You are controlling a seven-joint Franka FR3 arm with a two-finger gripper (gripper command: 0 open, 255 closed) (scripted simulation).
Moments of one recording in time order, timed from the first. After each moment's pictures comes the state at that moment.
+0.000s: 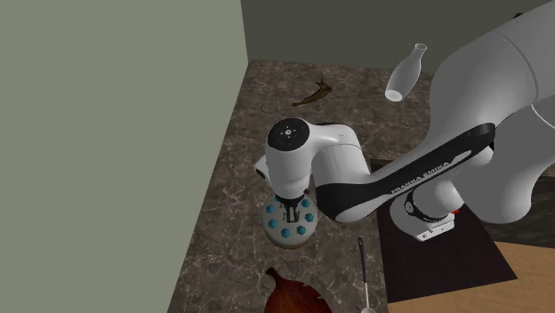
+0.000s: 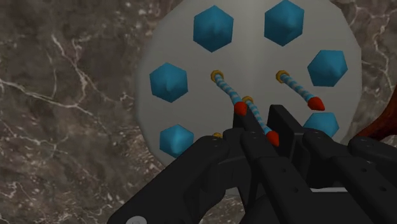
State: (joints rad) arm -0.02 -0.12 -0.04 -2.40 0.00 2.22 0.04
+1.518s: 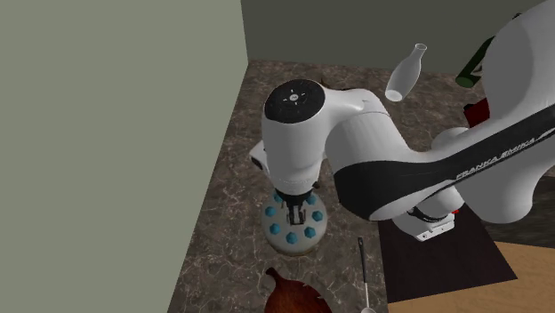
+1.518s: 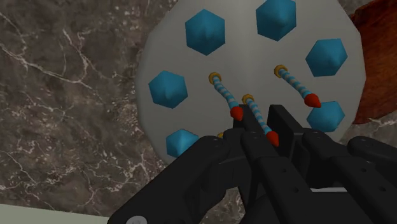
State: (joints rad) arm 0.01 -0.23 0.01 -2.22 0.01 1.93 0.11
